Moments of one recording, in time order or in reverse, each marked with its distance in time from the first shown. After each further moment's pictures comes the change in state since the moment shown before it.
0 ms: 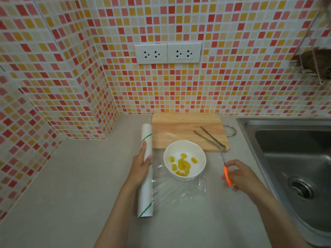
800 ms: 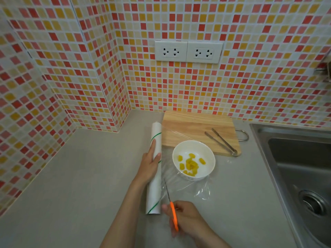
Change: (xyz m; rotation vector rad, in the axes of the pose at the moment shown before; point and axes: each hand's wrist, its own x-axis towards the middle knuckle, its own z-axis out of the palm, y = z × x) left_hand -0.007 -0.004 0.002 -0.037 0.010 -0.014; right_hand -0.091 -0.015 0.142 0.163 -0.589 0.036
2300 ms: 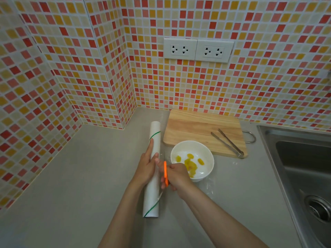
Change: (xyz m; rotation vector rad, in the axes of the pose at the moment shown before) left_hand -0.016 -0.003 -0.019 -0.070 0.075 0.024; right_hand 0.075 -0.062 0.013 0.085 0.200 -0.055
